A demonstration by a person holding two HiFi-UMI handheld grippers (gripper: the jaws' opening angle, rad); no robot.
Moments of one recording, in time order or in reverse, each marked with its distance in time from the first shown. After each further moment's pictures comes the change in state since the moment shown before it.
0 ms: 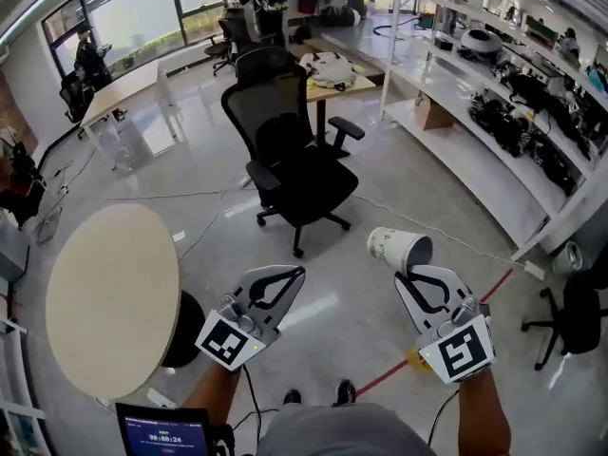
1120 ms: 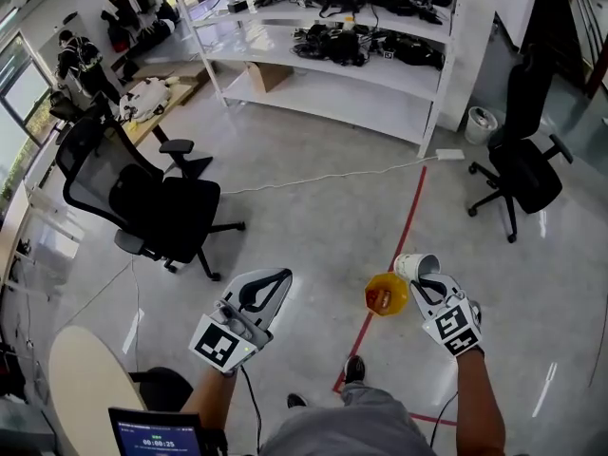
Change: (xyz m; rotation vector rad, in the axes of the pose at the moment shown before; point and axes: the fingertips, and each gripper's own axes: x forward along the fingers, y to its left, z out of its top) left arm 0.274 -0.252 -0.073 -0.156 0.048 -0.565; right arm -0.292 0.007 -0.414 0.607 0.561 -0.402
